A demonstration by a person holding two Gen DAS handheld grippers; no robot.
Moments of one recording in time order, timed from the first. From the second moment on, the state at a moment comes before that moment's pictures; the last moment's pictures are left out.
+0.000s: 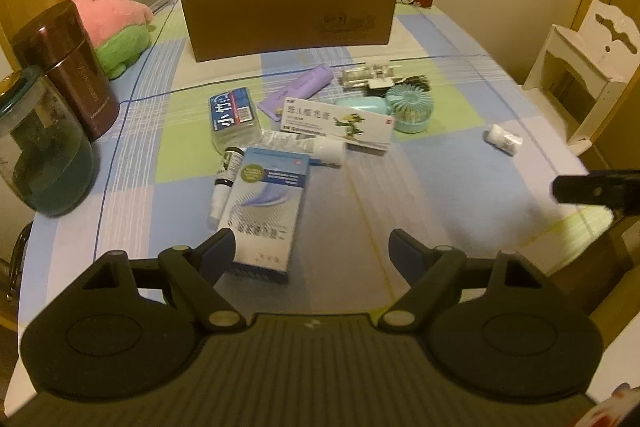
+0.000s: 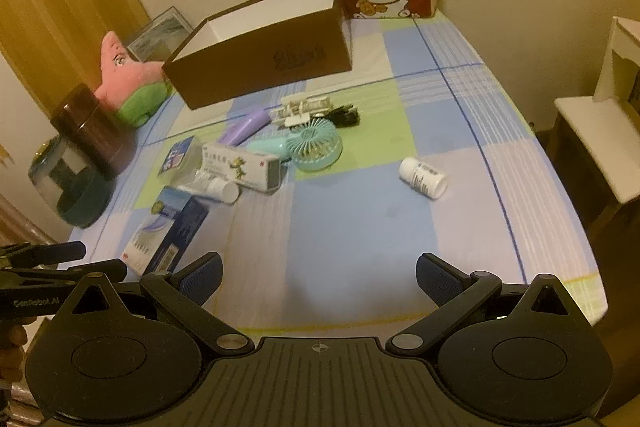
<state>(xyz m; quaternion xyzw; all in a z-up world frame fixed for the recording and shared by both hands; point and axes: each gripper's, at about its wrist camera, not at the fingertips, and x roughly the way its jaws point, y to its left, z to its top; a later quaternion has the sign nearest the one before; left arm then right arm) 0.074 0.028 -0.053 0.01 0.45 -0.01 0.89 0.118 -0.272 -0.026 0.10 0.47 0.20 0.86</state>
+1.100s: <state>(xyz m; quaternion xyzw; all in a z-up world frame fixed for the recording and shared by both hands) 0.154 0.023 -0.128 -0.03 0.53 0.02 0.85 0.226 -0.292 -0.082 0.04 0.50 0.22 0.84</state>
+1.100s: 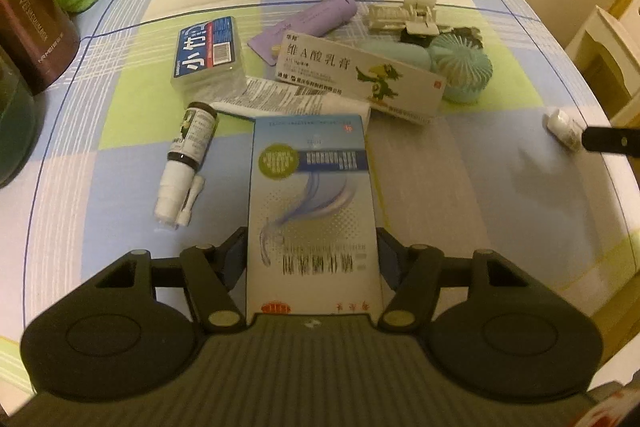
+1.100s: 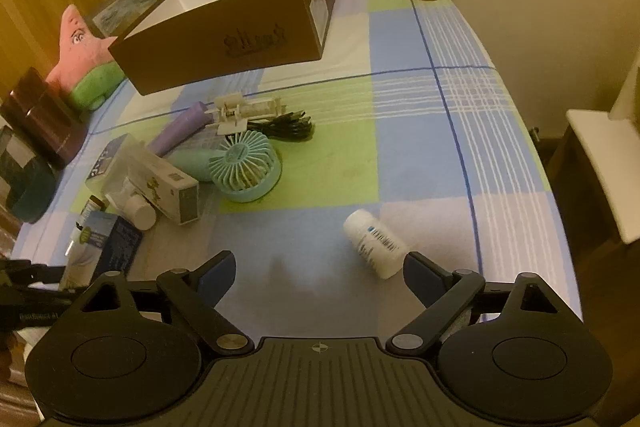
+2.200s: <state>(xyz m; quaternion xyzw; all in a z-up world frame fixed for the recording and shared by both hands) 0.154 -0.004 -0.114 -0.03 0.51 0.12 0.85 0.254 -0.289 -0.119 -0.08 0.49 0.30 0.82</state>
